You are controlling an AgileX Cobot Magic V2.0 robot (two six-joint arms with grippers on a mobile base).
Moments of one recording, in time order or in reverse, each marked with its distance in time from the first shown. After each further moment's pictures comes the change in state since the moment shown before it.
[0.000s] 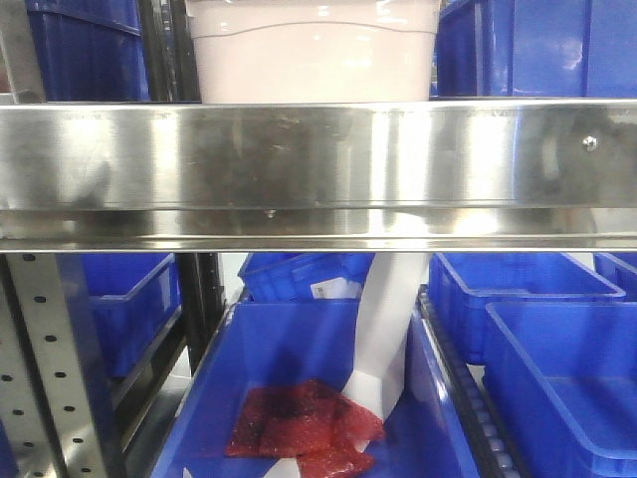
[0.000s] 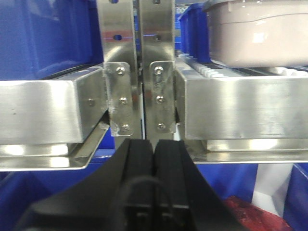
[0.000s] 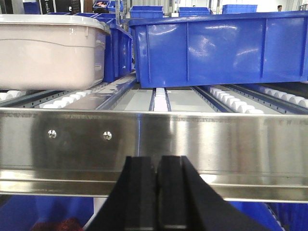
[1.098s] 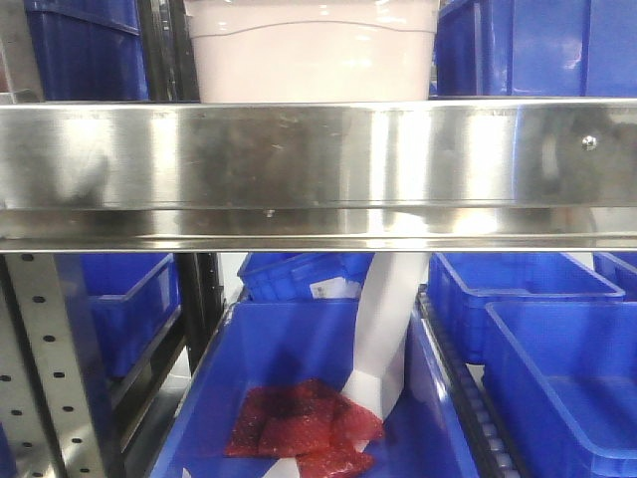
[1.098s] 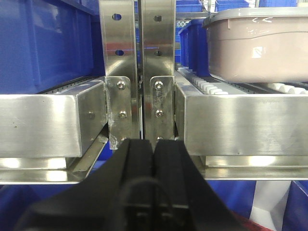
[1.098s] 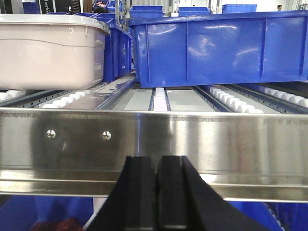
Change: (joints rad) left arm -0.009 0.000 0.000 -0.070 -0.050 0.051; right arm 0.000 0.000 0.000 0.000 0.000 0.000
